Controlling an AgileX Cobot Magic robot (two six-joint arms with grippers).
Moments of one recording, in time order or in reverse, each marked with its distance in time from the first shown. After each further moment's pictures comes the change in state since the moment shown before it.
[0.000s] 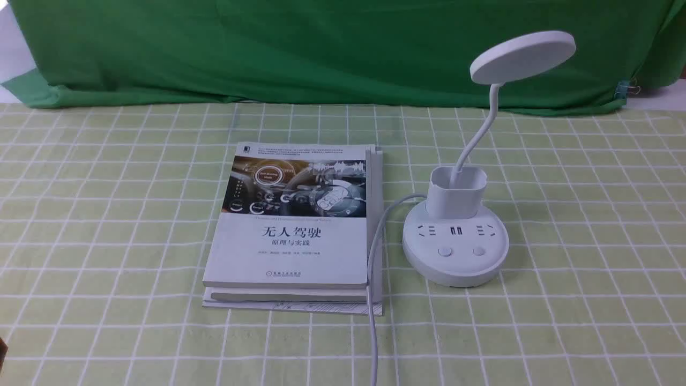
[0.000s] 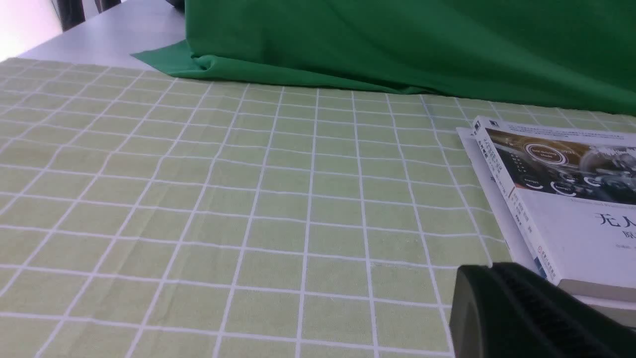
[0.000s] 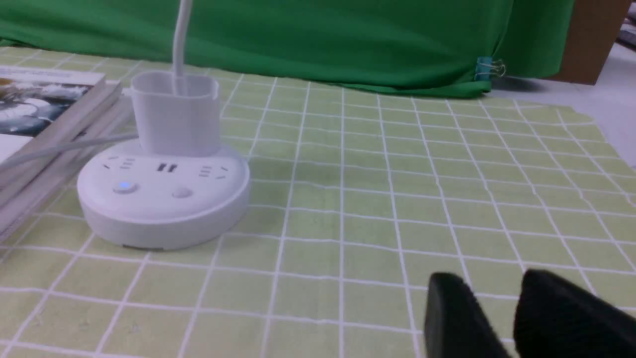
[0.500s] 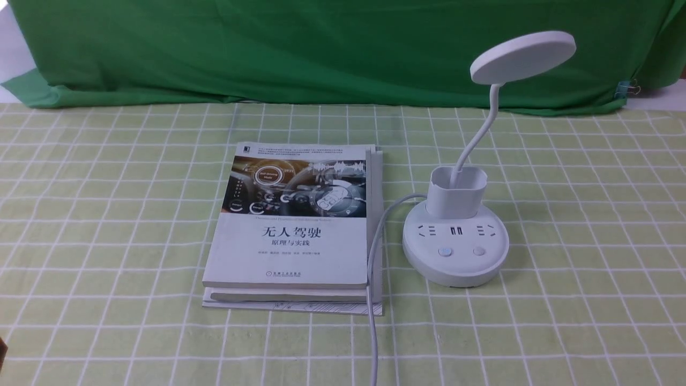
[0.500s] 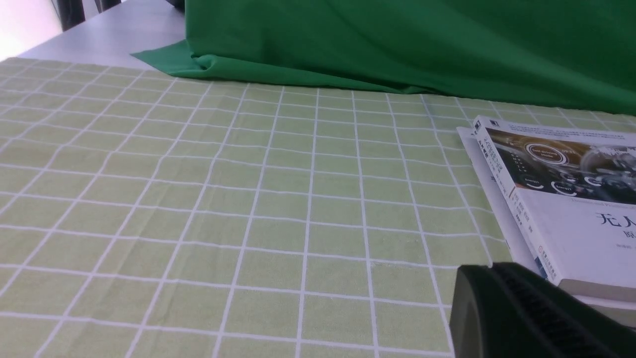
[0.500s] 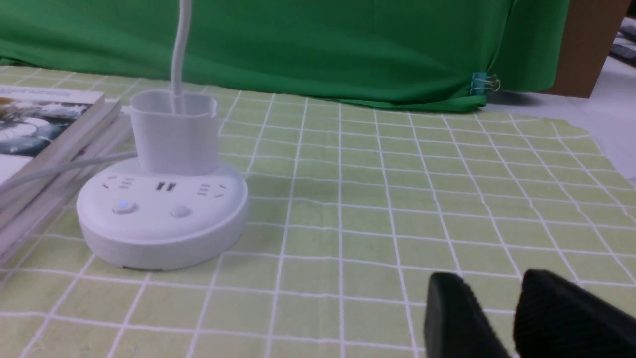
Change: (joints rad) right arm 0.000 0.000 0.000 0.000 -0.034 0.050; left arm 0.000 0.000 0.000 0.000 0.000 0.000
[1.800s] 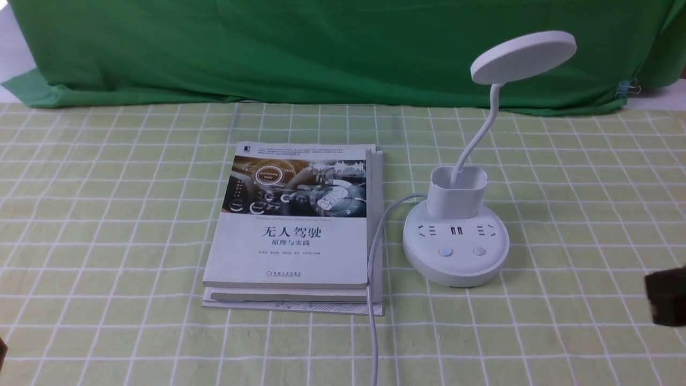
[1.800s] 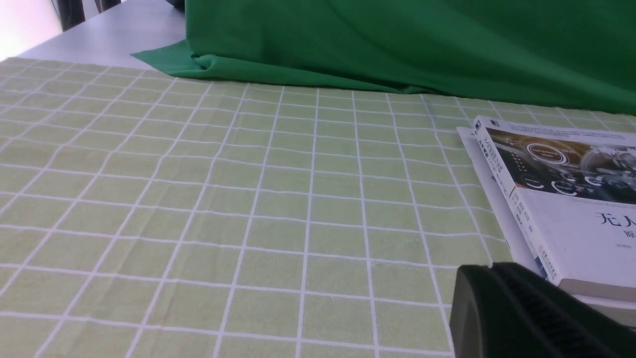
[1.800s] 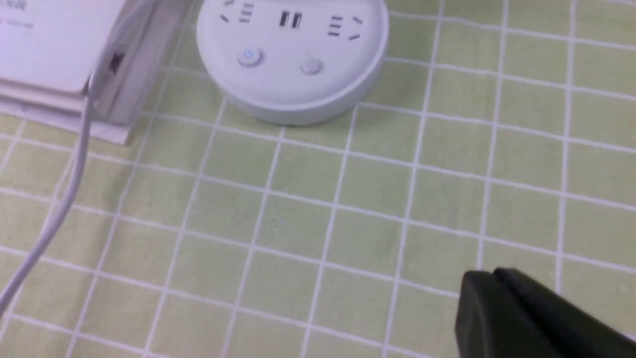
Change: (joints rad) right arm 0.225 1.002 -0.739 0.004 0.503 0.056; left arm 0.000 0.000 0.000 0.000 0.000 0.000
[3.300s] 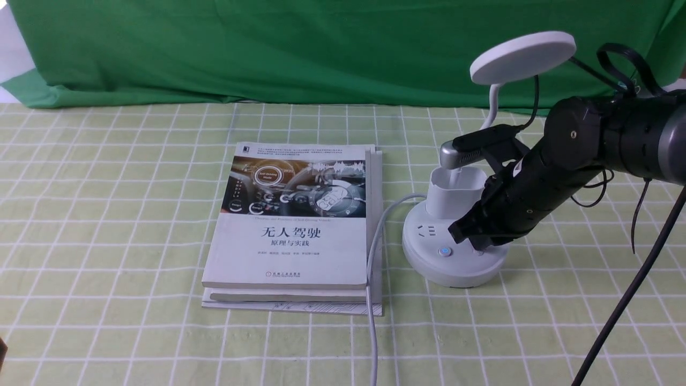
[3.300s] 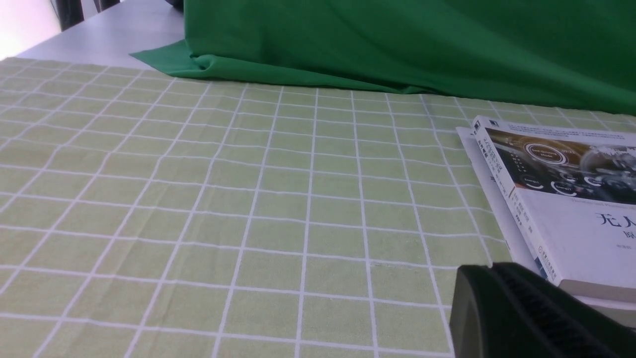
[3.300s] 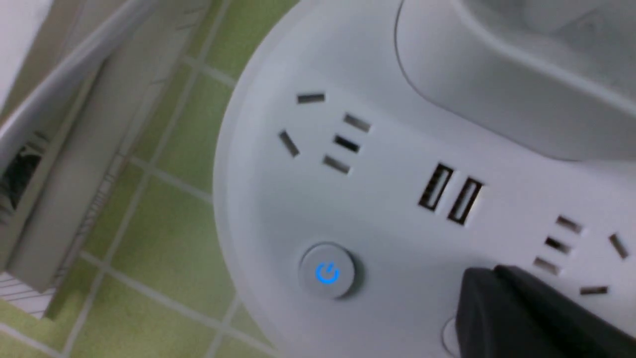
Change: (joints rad) right arm 0.107 0.922 -0.562 0.041 -0.028 -0.155; left arm 0.000 0.000 0.000 0.000 0.001 0.000
